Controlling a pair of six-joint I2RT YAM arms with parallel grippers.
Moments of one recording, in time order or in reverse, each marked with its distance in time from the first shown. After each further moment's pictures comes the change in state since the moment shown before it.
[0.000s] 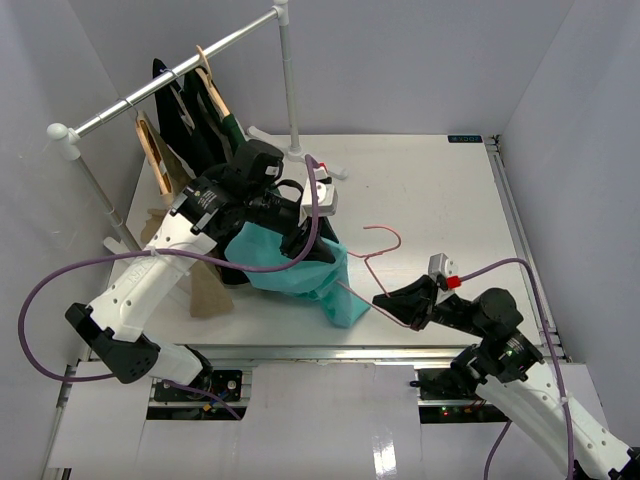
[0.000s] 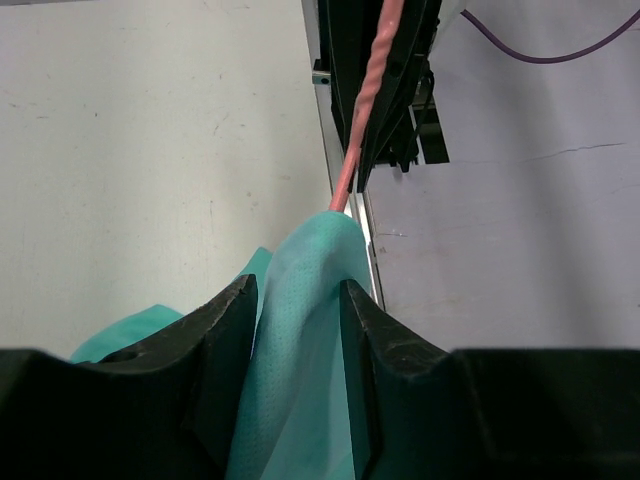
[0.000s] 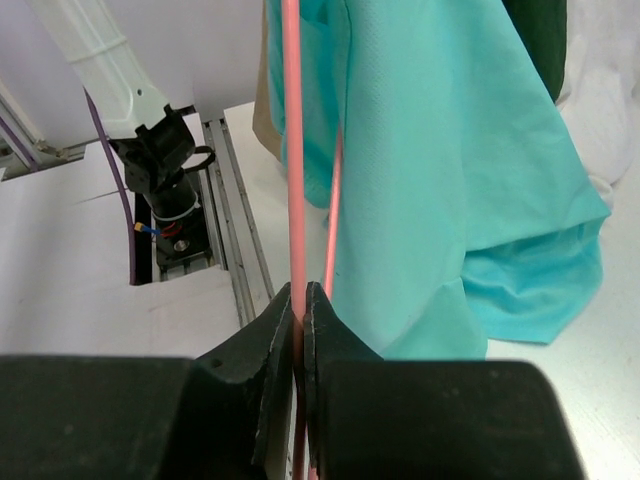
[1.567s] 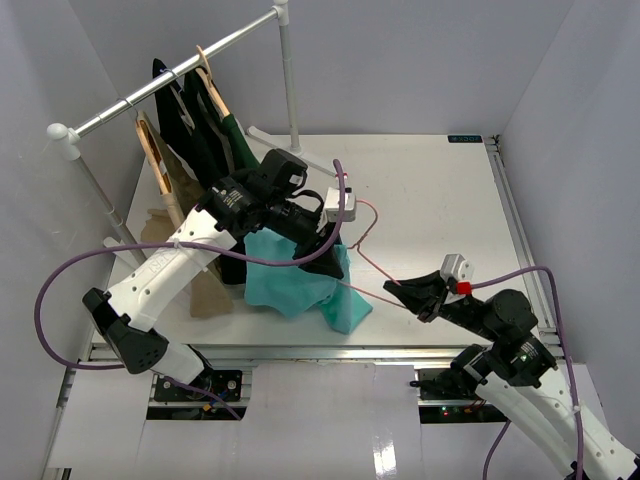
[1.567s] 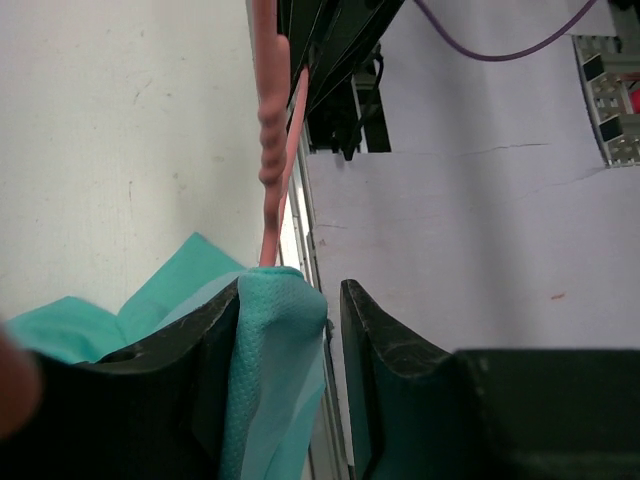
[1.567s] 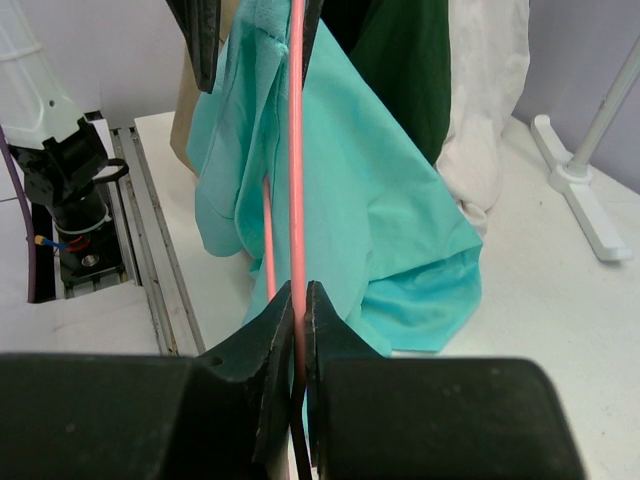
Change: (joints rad) left arm -0.050 0.068 -0.013 -0.033 0.008 -0.100; right arm 0.001 -0.031 0.098 -0.122 0.143 -0.182
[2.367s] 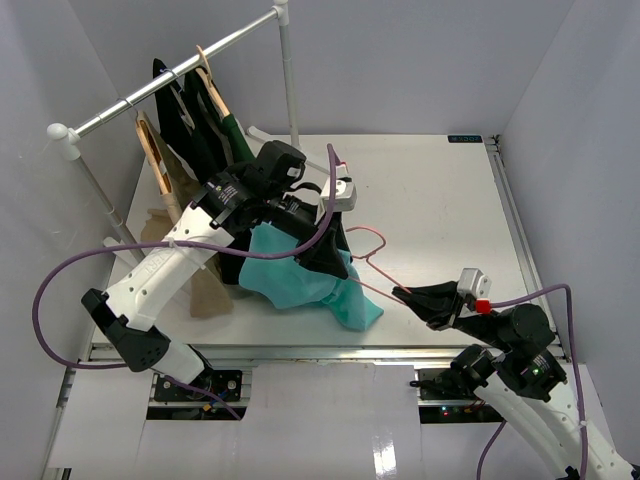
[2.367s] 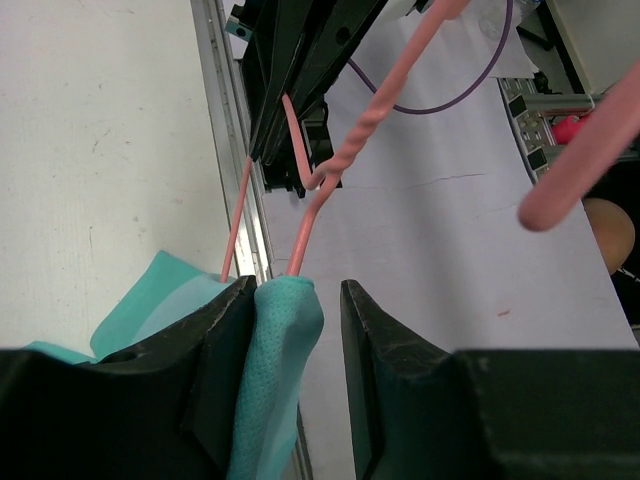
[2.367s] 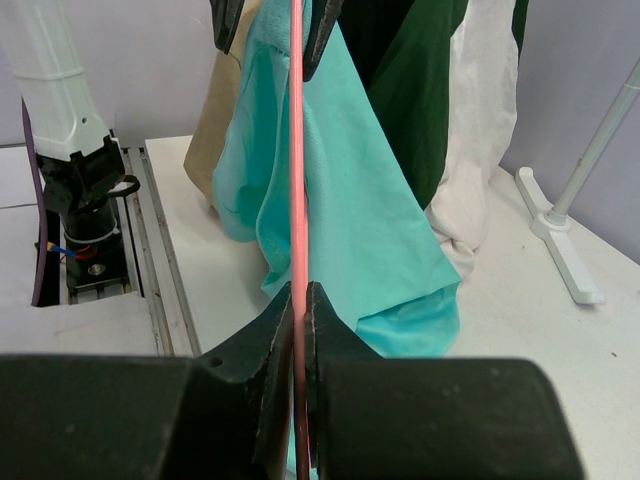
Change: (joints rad) left arm -0.005 0.013 0.083 -0.007 0.113 -0.081; right arm -0.002 -0.124 0.012 -0.038 -0.037 -0.026
